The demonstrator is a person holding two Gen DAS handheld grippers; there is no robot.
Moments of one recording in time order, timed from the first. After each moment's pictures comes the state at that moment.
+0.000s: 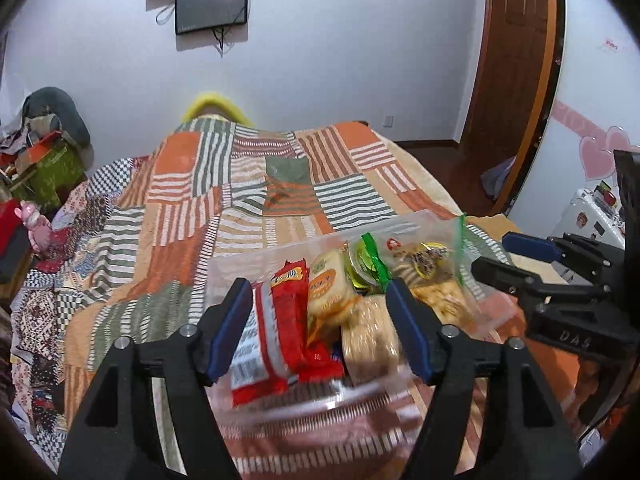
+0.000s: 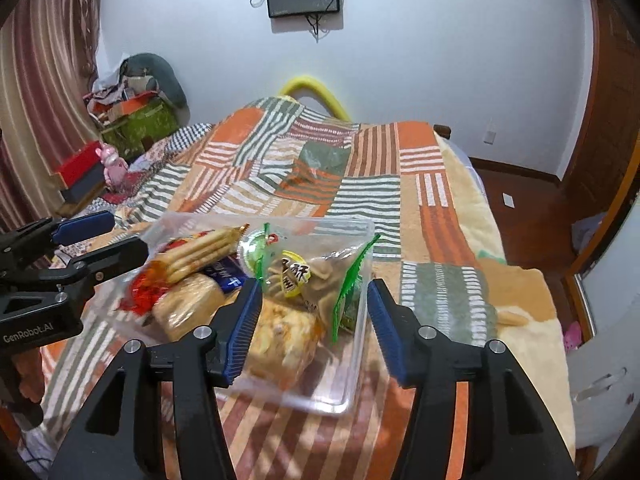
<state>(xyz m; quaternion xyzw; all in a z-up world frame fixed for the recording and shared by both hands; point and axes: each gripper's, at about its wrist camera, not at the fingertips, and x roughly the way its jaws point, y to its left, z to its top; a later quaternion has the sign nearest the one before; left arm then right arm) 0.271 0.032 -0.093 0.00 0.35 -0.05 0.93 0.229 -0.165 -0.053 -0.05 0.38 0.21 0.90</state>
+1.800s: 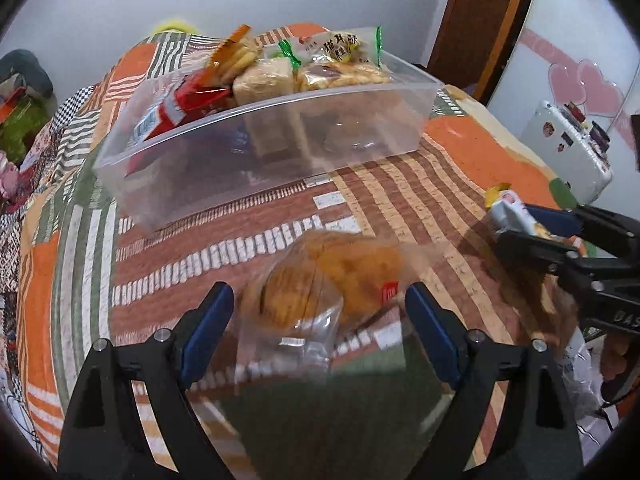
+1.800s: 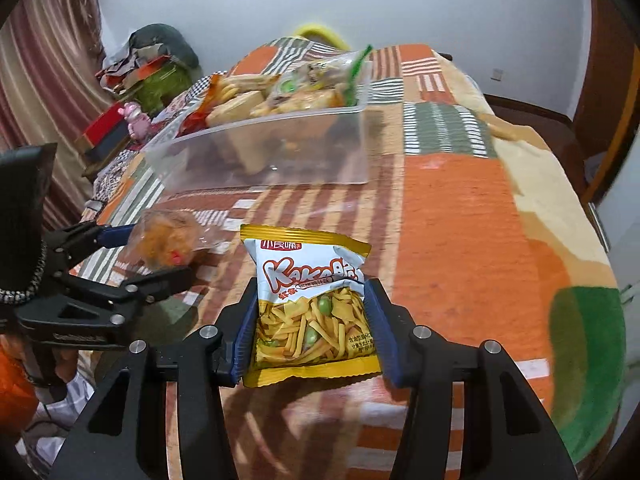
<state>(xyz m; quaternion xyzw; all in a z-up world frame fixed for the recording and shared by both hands) 0.177 -0.020 -0.197 0.00 0.47 -0.11 0.87 0.121 -0.204 -0.118 -0.01 0.46 0.22 0.86</state>
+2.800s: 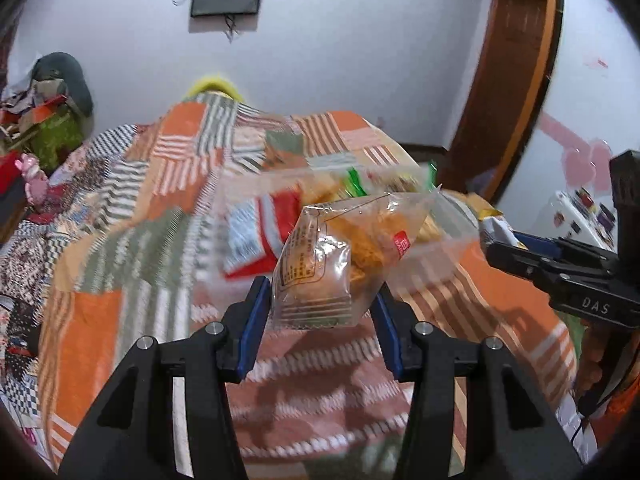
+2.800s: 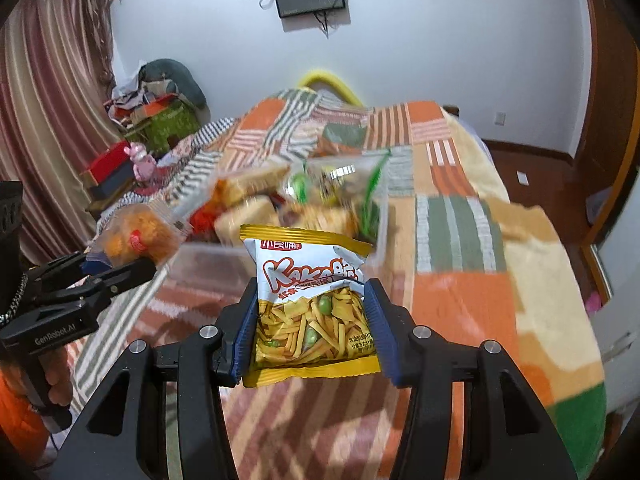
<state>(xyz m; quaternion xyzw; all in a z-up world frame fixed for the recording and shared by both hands) 0.194 0.051 -0.120 -0.06 0.35 -0.06 0.93 0.175 -0.174 -0.070 -0.01 0.39 0.24 0.89</state>
